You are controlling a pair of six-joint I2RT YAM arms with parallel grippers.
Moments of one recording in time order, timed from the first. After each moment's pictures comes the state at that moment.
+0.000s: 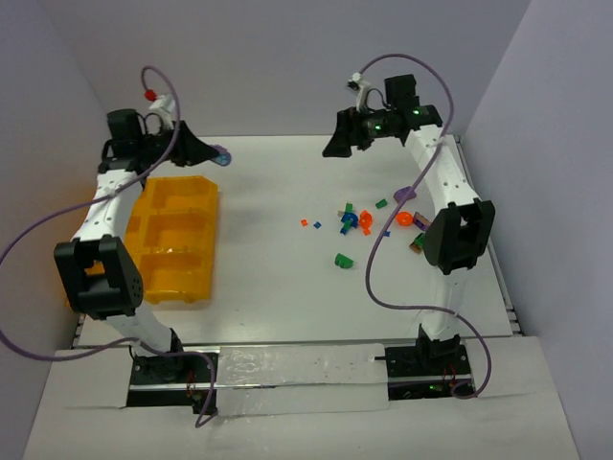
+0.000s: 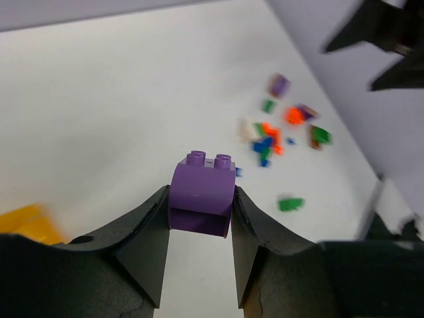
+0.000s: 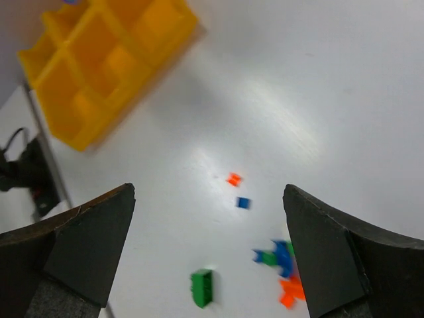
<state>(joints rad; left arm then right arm) 0.08 1.67 1.46 -0.22 0.91 -0.20 0.19 2.02 2.10 -0.82 -0.86 -0.13</state>
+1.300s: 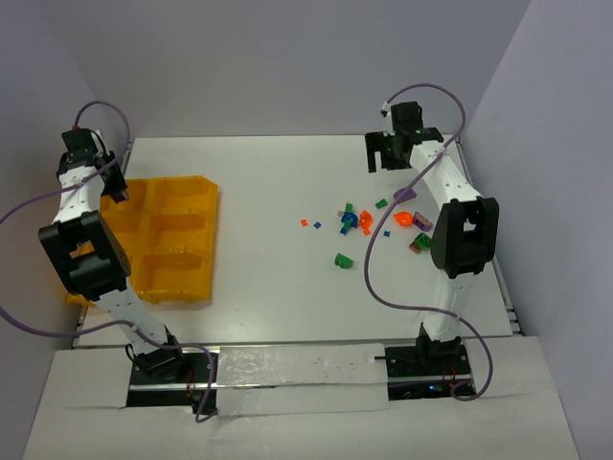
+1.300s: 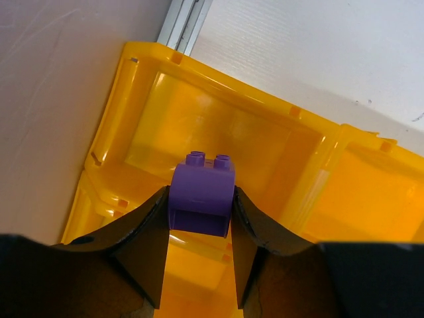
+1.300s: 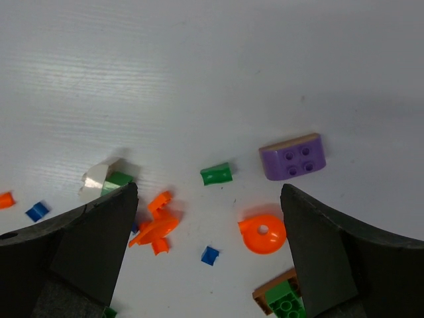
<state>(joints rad) 0.37 1.89 1.59 -0.54 -0.05 0.00 0.12 1.96 1.78 -0.71 0.02 0.00</state>
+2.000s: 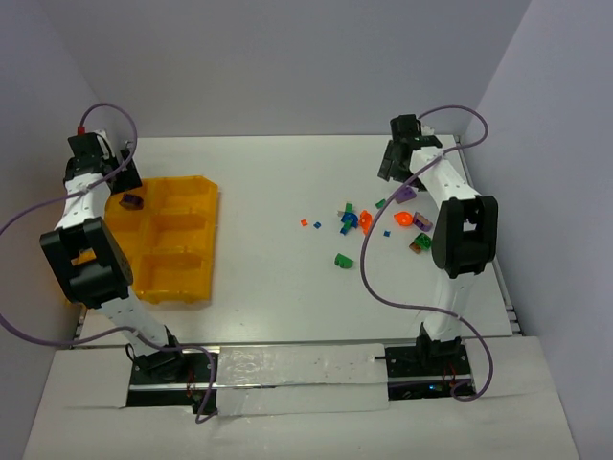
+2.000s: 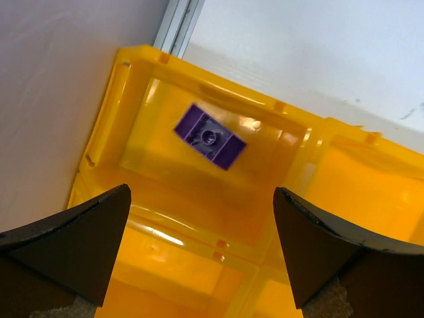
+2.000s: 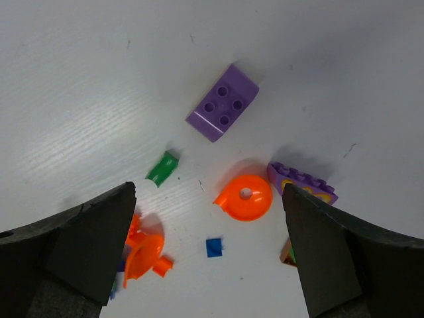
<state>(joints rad) 0.35 1.82 1.47 -0.43 -0.06 0.01 0.11 1.95 1.67 -0.77 0.38 0.43</state>
